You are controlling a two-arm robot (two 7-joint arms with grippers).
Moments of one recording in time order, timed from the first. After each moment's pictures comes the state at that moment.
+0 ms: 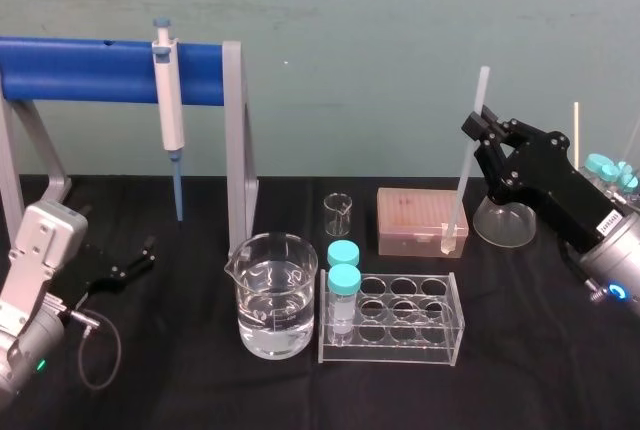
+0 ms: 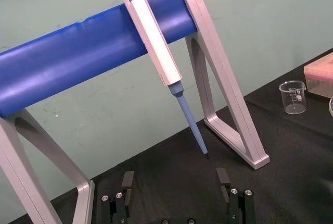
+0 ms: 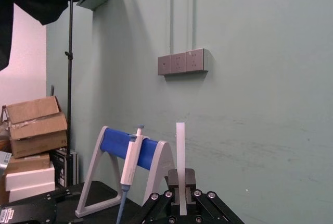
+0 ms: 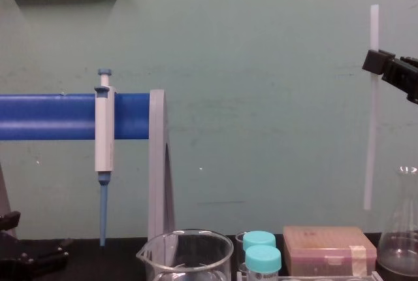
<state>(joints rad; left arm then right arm) -0.20 0.60 0.45 -1.41 -0.25 -0.12 0.03 0.18 0.48 -0.21 -1.61 0.61 -0.22 0.55</state>
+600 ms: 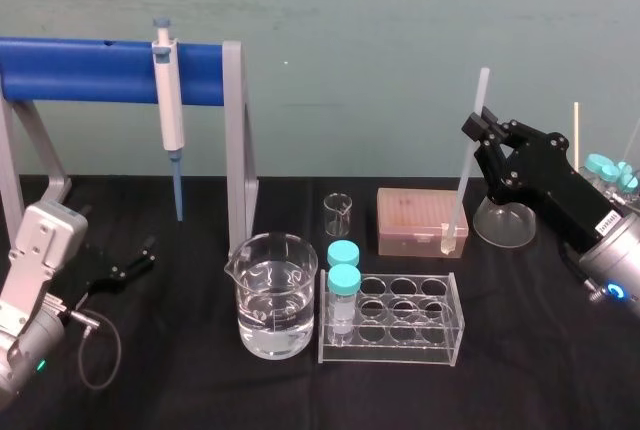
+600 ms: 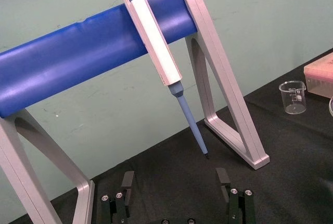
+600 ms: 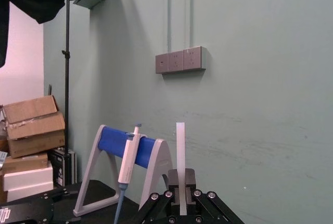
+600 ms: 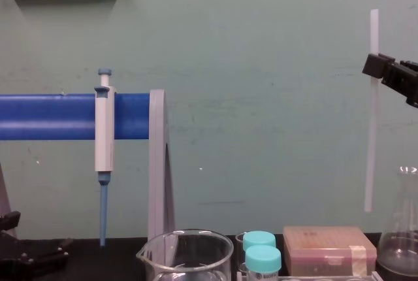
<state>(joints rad) -0.20 0.60 0.45 -1.41 -0.25 -0.12 0.03 0.19 0.48 -0.21 -1.60 0.61 -0.21 0.54</state>
